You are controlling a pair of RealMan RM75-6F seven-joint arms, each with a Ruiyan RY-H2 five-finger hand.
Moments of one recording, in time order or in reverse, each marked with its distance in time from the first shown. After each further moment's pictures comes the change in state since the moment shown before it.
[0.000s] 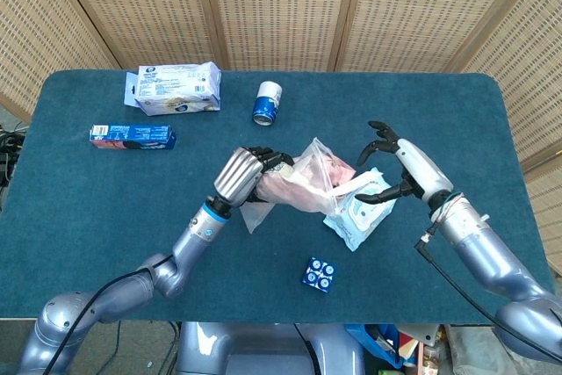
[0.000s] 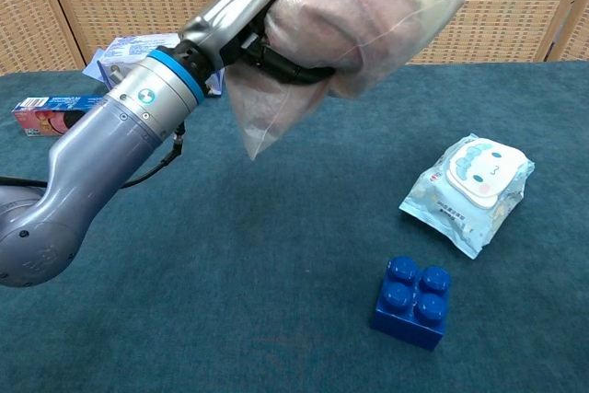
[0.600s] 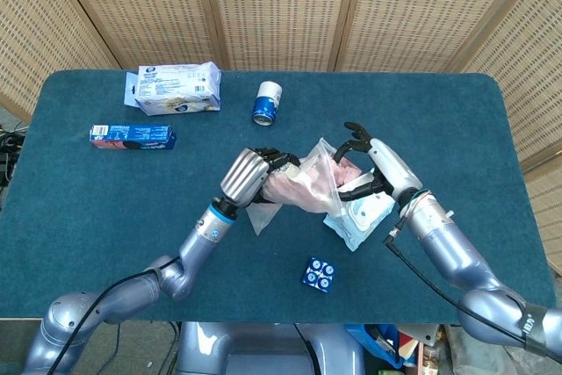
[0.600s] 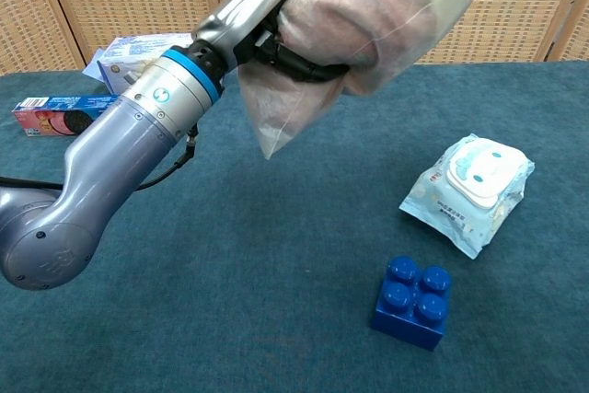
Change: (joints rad) left arm -0.020 -0.022 -0.018 -0.010 -0.022 -0.006 0.004; right arm 0.136 -0.121 -0.021 -0.012 0.208 0.085 -0.121
